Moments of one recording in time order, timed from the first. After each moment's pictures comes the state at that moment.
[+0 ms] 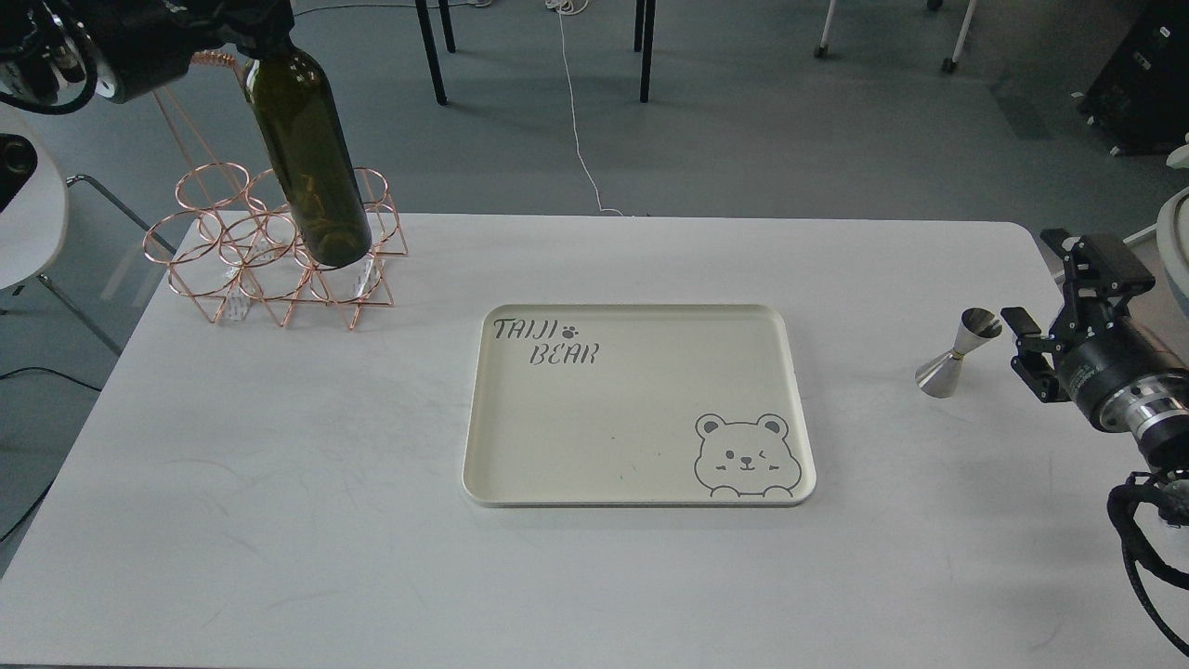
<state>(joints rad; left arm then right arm) -1.07 0.74 -0.72 -0.94 1.89 -0.15 -0.49 0.46 -0.98 0.43 1.47 -0.06 -0.23 0.49</state>
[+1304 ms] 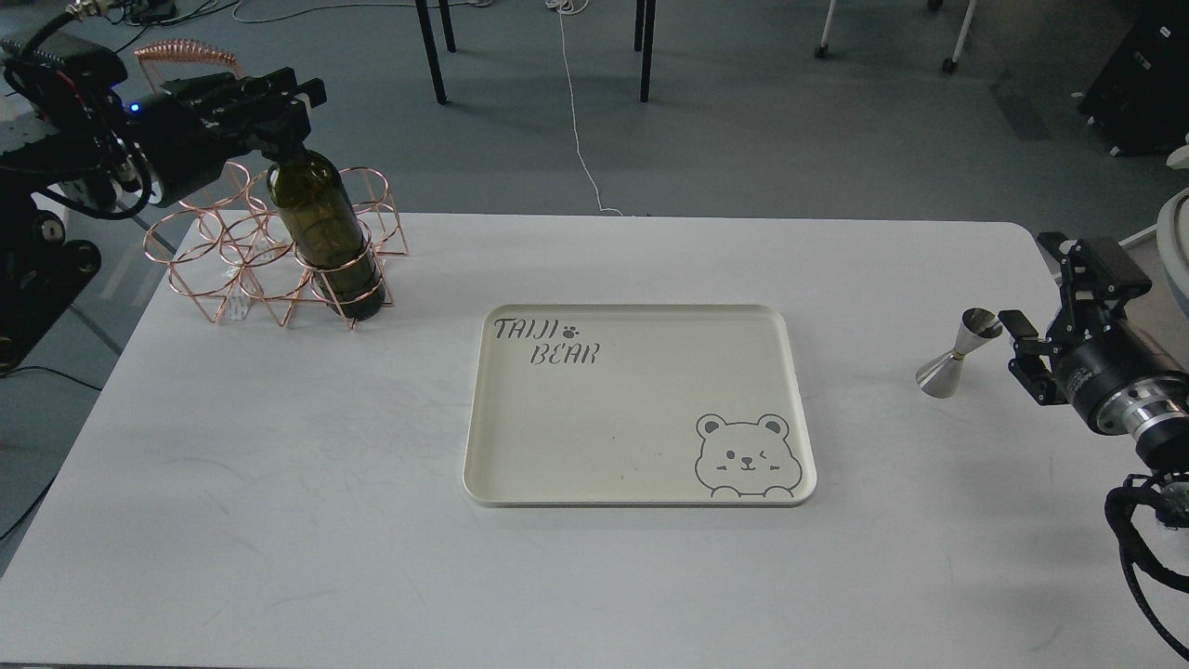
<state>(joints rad) -0.89 0.64 -0.73 -0.84 1.89 -0.05 -0.49 0.46 -0.98 0.43 1.47 -0.06 -0.23 0.49</state>
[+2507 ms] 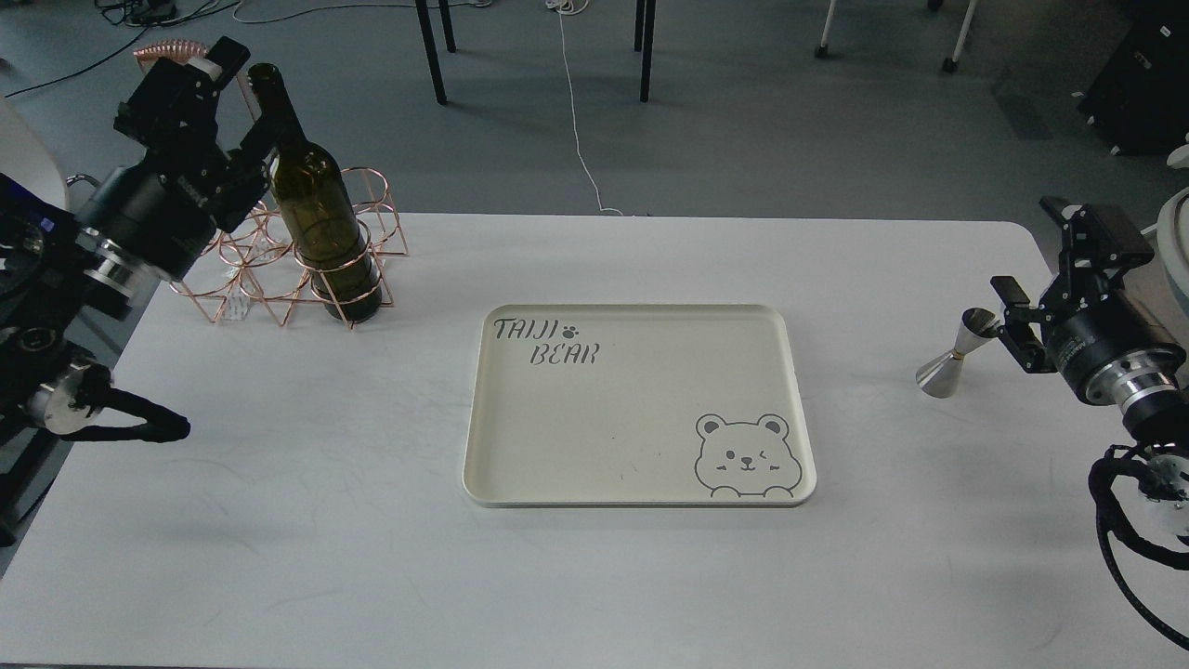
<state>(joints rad) -0.39 0.59 -1.07 -1.26 0.75 -0.19 -0.49 0.46 -0.93 0.51 1.47 -0.07 -0.23 0.49</state>
